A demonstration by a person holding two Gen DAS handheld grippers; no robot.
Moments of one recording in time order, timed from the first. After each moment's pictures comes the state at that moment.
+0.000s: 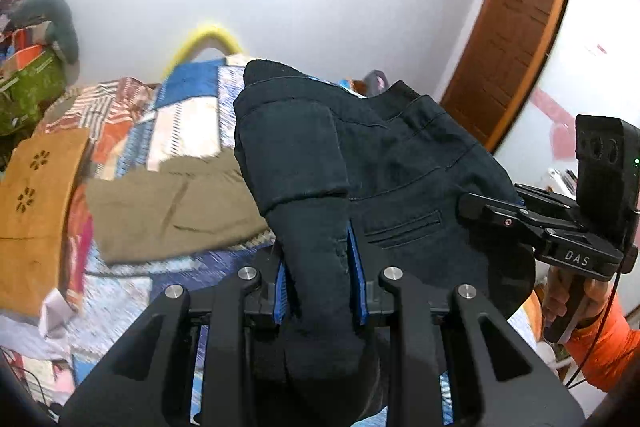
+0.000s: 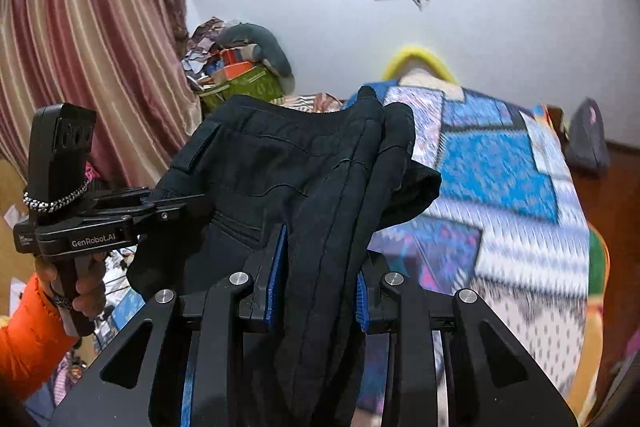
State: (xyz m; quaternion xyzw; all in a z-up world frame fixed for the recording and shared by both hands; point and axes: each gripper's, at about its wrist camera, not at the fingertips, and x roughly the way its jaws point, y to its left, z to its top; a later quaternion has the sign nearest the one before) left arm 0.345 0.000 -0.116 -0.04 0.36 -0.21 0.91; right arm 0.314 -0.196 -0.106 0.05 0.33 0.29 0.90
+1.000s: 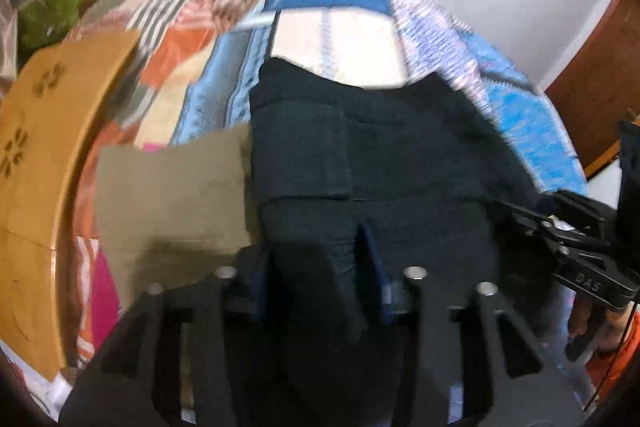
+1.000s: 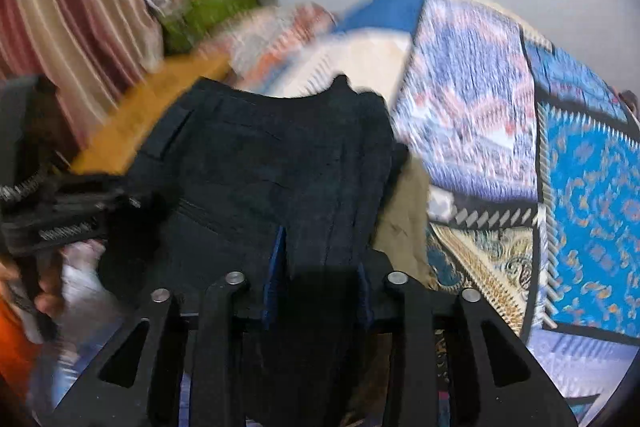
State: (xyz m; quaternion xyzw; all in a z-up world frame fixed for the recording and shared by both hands) left arm 0.579 0.136 -0.306 -0.09 0.49 -0.09 0.86; right arm 0.538 -0.050 -0.268 -0.03 0.46 0.27 0.84
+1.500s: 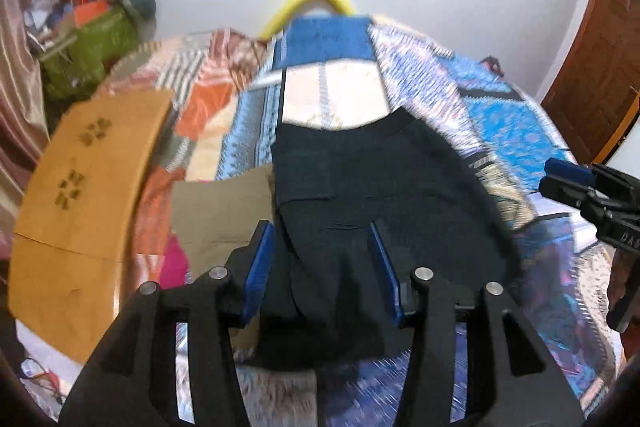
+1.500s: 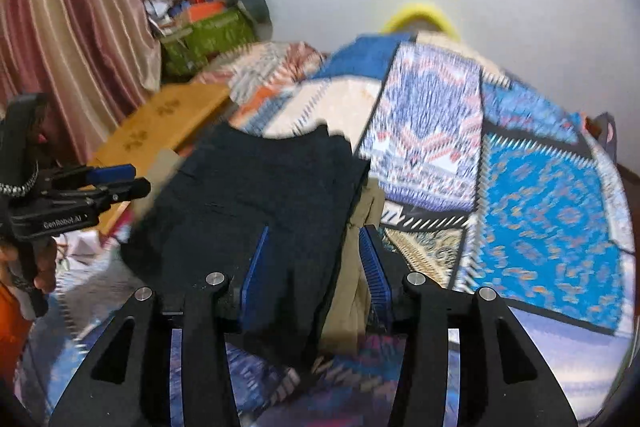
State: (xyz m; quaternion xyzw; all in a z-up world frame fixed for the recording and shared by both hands) left arm 0.507 0.125 -0.213 -0.02 0.42 -0.06 0.91; right arm 0.485 -0.104 -0.186 -0.02 0.39 0.26 0.88
